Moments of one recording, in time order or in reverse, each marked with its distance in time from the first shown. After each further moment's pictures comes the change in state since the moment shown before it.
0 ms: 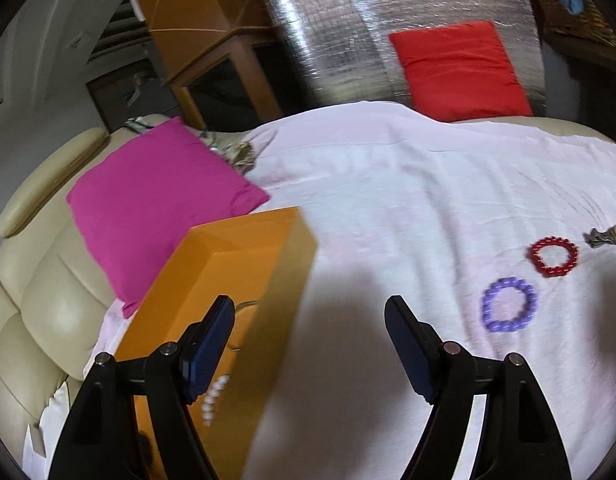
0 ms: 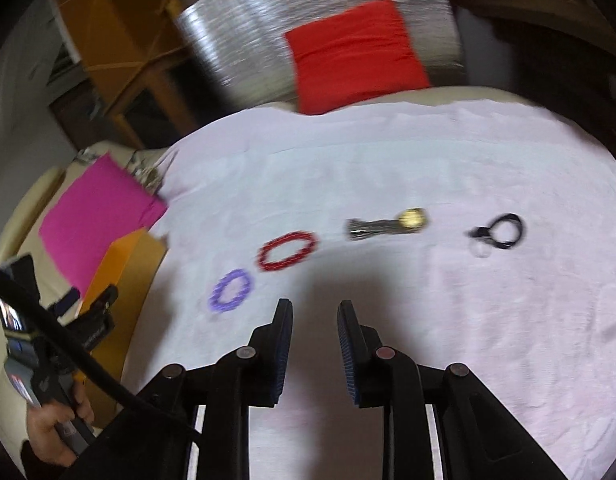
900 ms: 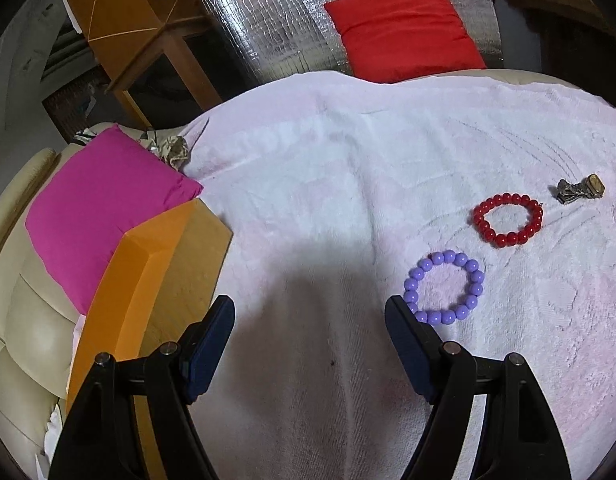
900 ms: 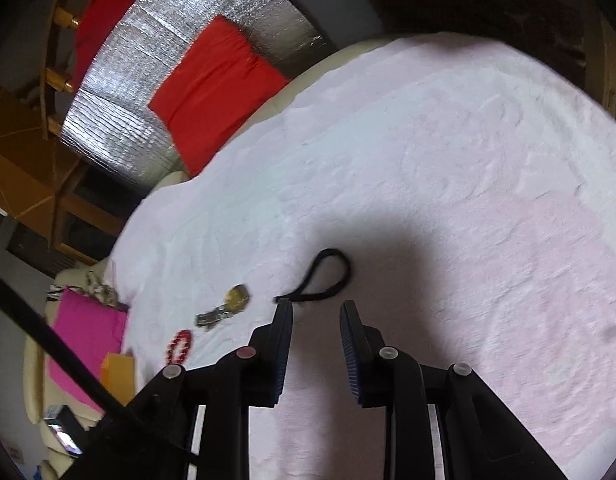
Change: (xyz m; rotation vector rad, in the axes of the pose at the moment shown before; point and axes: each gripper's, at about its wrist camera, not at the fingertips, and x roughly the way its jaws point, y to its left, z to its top) left arm 0.021 -0.069 -0.001 0.124 0.089 -0.088; right arm 0.002 -0.155 0.036 0.413 0.010 0.007
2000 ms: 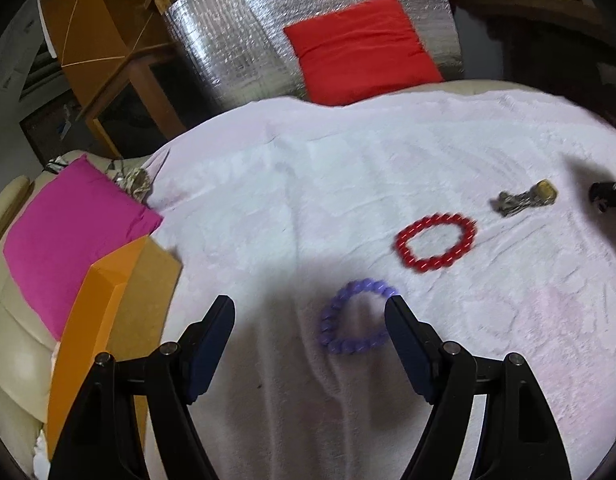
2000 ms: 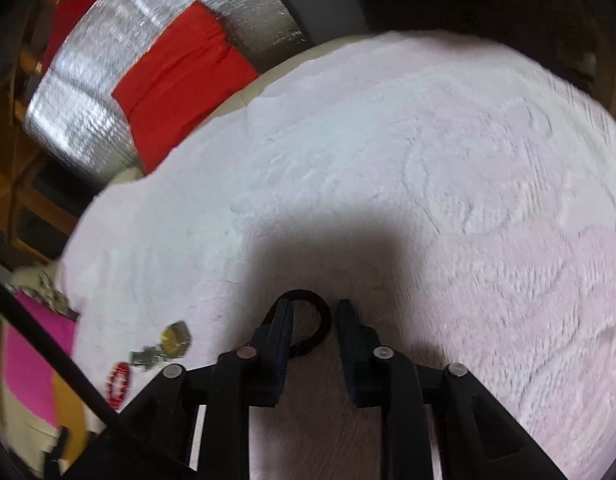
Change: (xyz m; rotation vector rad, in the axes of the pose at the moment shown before) left arm -0.016 -0.043 0.009 0.056 -0.100 -0.109; right arm 0.060 0.005 0.023 -0.115 -0.067 -0.264
